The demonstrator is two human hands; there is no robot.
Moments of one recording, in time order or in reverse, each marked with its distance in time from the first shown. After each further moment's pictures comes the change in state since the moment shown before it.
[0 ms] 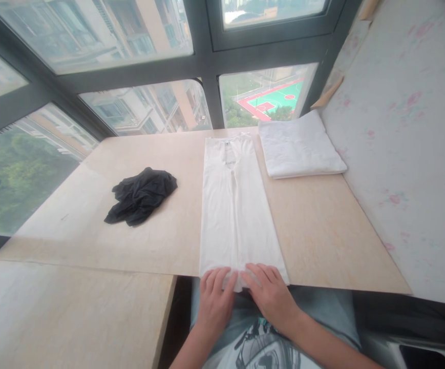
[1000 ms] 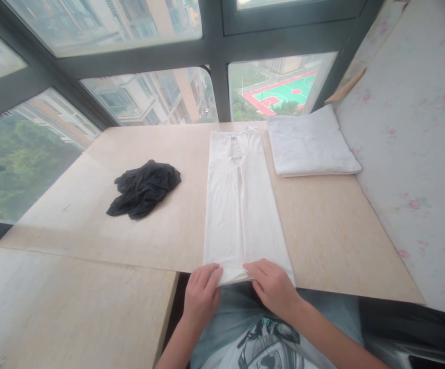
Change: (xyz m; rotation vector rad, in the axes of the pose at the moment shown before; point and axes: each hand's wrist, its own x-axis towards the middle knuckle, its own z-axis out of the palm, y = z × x) left_hand 0.001 -0.041 -0.020 -0.045 0.023 -0.011; right_hand 0.030 0.009 -0.008 0.255 -0.076 0.047
